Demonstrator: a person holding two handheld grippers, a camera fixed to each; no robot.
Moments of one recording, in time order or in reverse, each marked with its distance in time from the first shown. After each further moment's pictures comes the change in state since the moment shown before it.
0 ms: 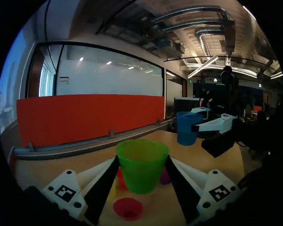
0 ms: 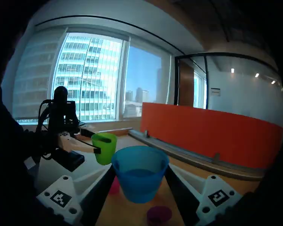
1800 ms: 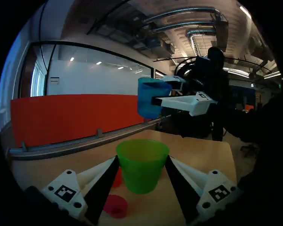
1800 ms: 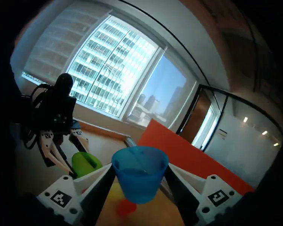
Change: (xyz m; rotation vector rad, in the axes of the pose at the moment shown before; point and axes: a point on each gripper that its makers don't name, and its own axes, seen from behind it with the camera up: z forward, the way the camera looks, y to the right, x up) left arm -0.004 0.038 -0.010 -0.099 0.004 0.007; right arm 0.082 0.000 0.049 0.038 0.043 -0.438
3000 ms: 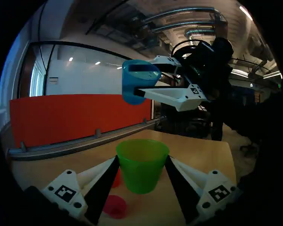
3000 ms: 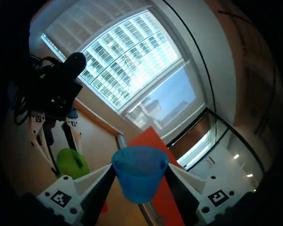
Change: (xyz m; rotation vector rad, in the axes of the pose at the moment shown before) left arm -0.001 0.004 0.003 -0.011 0.000 0.002; right arm 0.021 0.017 0.034 -0.012 -0.016 -0.359
